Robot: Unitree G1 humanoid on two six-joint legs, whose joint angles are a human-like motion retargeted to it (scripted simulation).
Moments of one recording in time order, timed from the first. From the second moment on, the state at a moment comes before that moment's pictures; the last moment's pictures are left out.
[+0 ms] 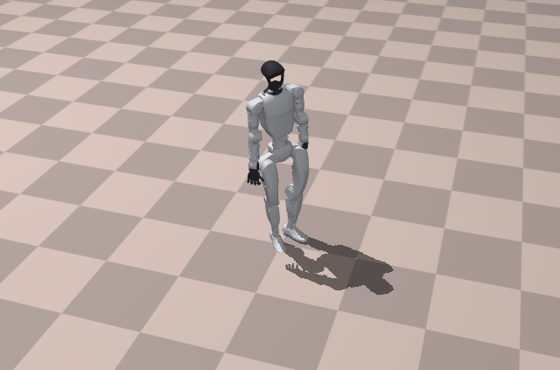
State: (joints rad) left arm -0.10 0.01 0.07 1.65 0.19 0.19 -0.12; right arm -0.02 -0.15 -0.08 1.50 -0.91 0.07 0.16; waist -0.01 0.03 -0.06; left_leg -0.02 -0.04 0.33 0.05 -0.08 0.01; right_leg -0.01 0.02 -0.25 0.00 0.01 -0.09
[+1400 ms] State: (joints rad) left arm -0.11 0.01 0.06 1.66 0.18 0.19 -0.12; right arm -0.02 -0.15 -0.08 1.50 -0.93 0.08 0.17; waist -0.02 0.03 -0.07; left_leg -0.03 -0.05 0.32 0.05 -0.08 0.01; right_leg -0.02 0.02 -0.25 0.00 0.01 -0.09
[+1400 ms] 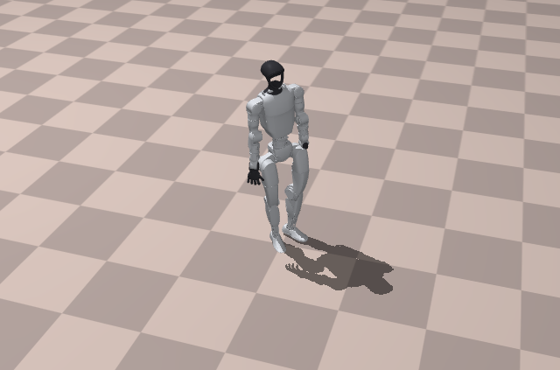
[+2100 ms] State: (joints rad) left arm -0.11 0.01 0.06 1.67 0.18 0.19 -0.12; right arm -0.02 -0.15 -0.07 1.50 -0.94 0.08 0.17; waist -0.02 0.03 -0.07; left_leg -0.03 -0.05 0.32 0.05 -0.08 0.01; right_leg -0.02 0.02 -0.25 0.00 0.01 -0.09
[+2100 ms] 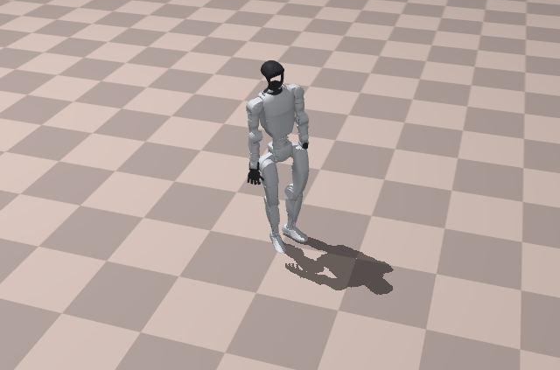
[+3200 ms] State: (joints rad) left arm -0.11 0.01 0.06 1.67 0.17 0.19 -0.11; right arm -0.01 -0.14 -0.07 1.50 -0.96 0.08 0.17; waist -0.03 0.04 -0.08; left_leg -0.04 -0.05 0.32 0.05 -0.09 0.01; right_leg -0.02 0.02 -0.25 0.00 0.01 -0.09
